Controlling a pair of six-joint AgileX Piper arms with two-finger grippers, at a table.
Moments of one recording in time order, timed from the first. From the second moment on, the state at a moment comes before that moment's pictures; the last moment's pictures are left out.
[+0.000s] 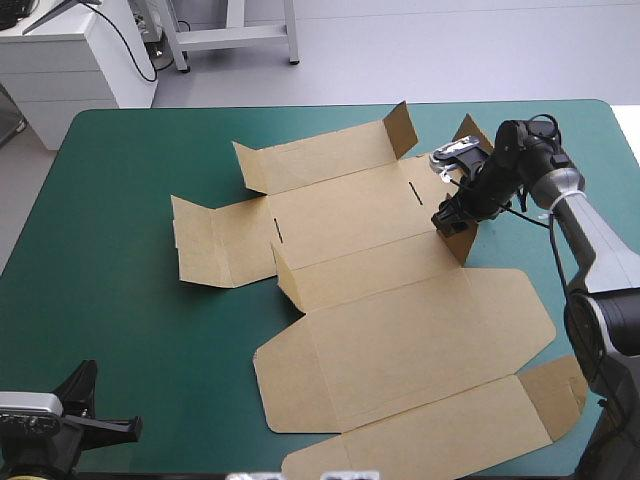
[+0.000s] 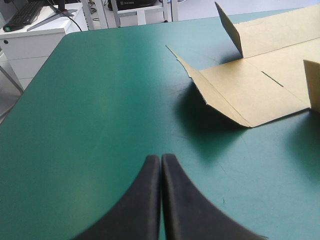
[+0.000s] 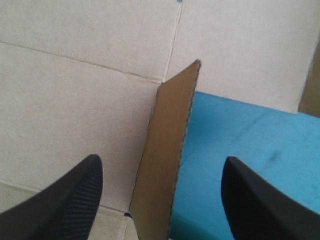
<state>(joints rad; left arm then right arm) 0.03 -0.02 -0.41 -0.05 0.77 0.13 0.12 1.88 -1.67 0.17 1.18 -0.46</state>
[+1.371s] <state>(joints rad) 0.03 -0.02 -0.41 -0.05 0.77 0.13 0.34 1.92 -1.84 0.33 1.09 -1.41</state>
